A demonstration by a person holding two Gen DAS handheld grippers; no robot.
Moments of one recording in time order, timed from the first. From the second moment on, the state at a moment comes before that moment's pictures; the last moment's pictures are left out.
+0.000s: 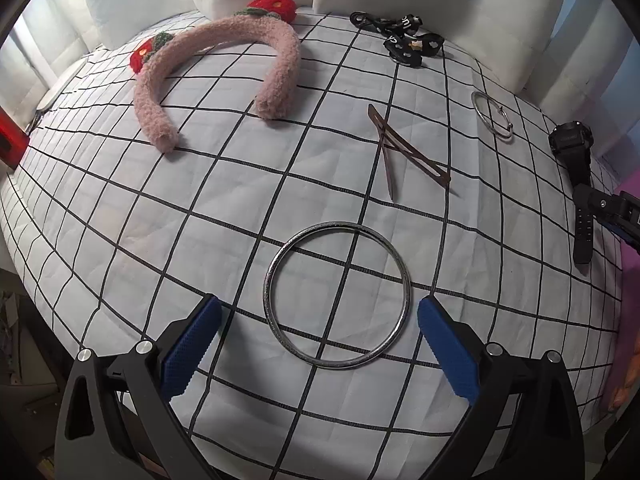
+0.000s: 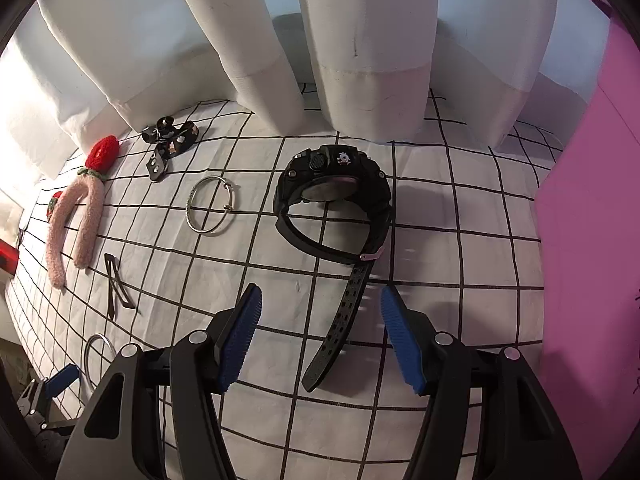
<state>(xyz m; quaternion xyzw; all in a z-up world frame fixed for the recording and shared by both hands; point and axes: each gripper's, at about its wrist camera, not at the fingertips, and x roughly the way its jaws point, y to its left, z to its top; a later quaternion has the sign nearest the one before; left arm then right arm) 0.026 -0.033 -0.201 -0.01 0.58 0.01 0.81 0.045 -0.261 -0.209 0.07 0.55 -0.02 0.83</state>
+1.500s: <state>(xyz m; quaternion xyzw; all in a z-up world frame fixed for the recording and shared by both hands) 0.006 -0.044 -0.195 -0.01 0.52 0.00 0.85 0.069 -0.244 -0.229 0.01 0.51 -0.02 0.86</state>
